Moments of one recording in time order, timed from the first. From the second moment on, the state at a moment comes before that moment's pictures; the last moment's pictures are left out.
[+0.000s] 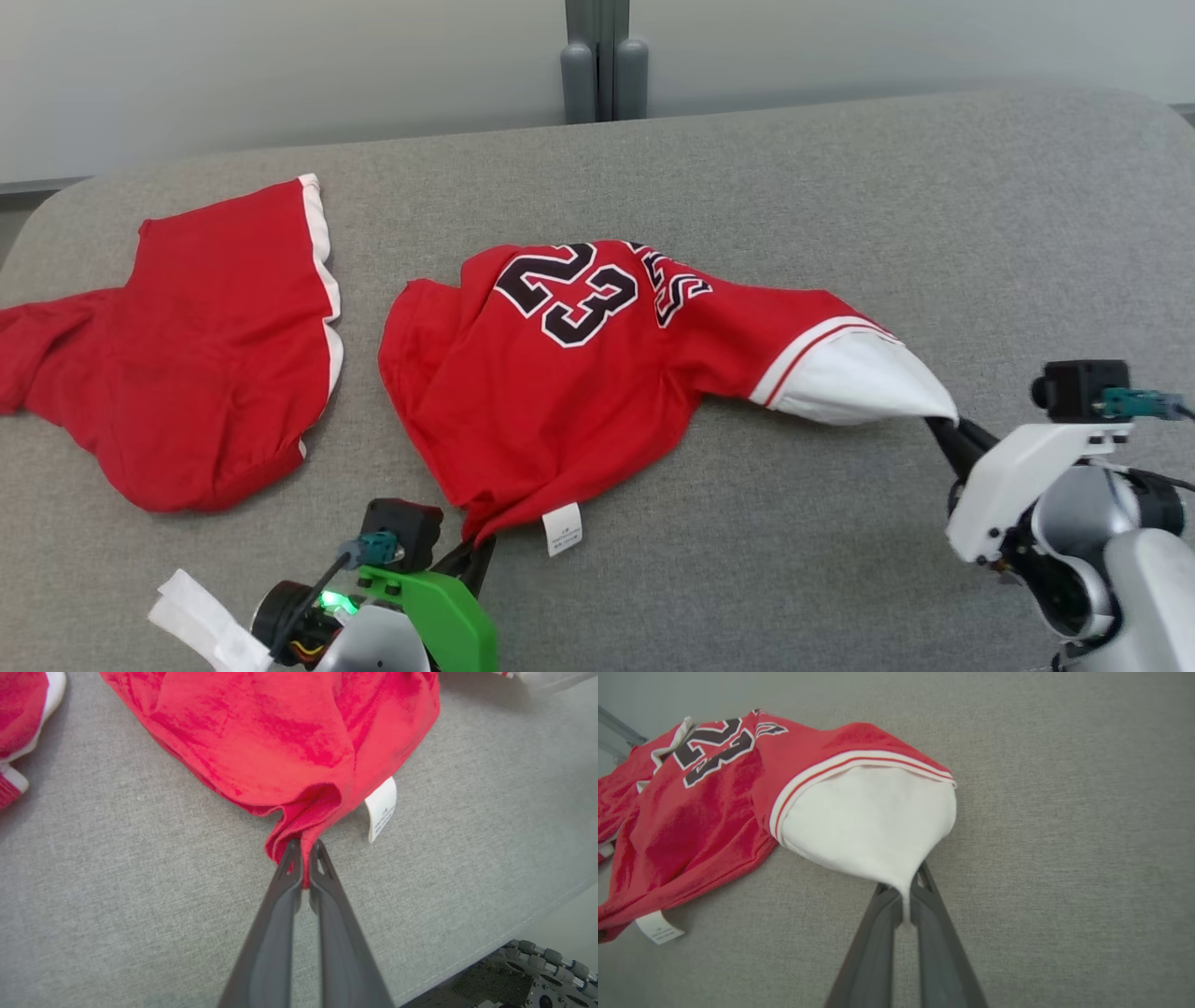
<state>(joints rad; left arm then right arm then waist) -0.04 0.17 -0.40 0.10 -0.33 -0.04 0.40 -0.16 -0.20 0.04 0.14 0.43 0.13 0.43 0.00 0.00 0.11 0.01</state>
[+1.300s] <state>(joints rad) -1.19 0.32 -0.35 -0.02 -0.51 -0.11 0.96 -1.18 -0.45 -0.22 -0.21 0.41 0.13 0.91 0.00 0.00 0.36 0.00</state>
